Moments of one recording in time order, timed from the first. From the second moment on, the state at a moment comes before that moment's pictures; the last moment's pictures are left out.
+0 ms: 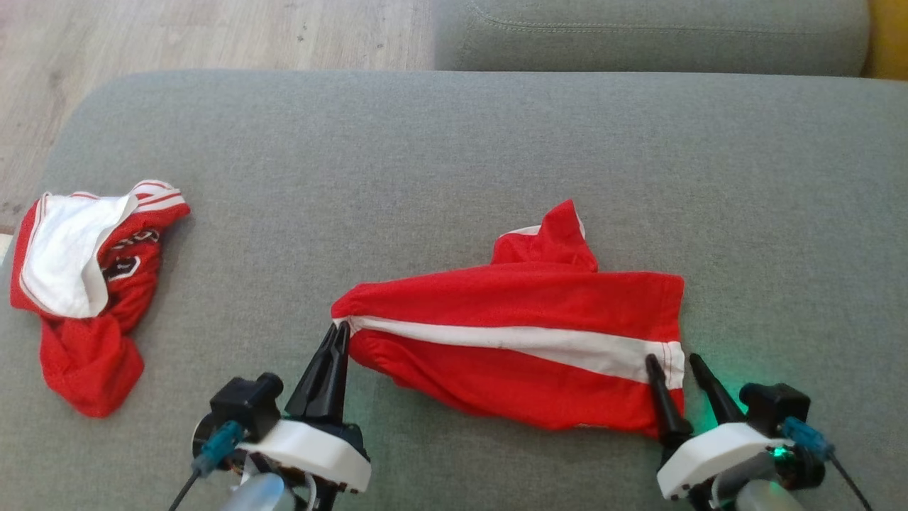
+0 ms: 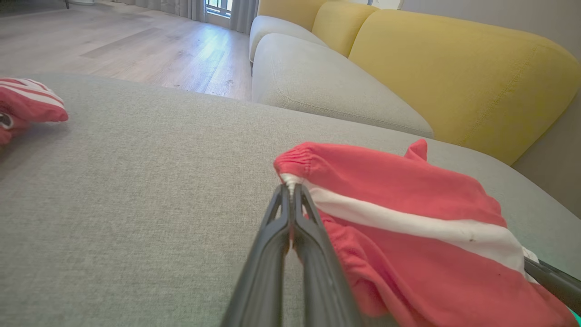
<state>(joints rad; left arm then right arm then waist) -0.20 0.27 -0.68 0.31 -0.72 0.10 -0.25 -0.11 -0.08 0.19 0.65 0.34 0.13 -0.25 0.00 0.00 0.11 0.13</state>
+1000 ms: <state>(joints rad) -1.14 0.19 -0.60 0.39 -0.55 -0.11 0.02 -0.94 -0.43 0.18 0.44 0.43 0.13 -0.18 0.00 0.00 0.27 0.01</state>
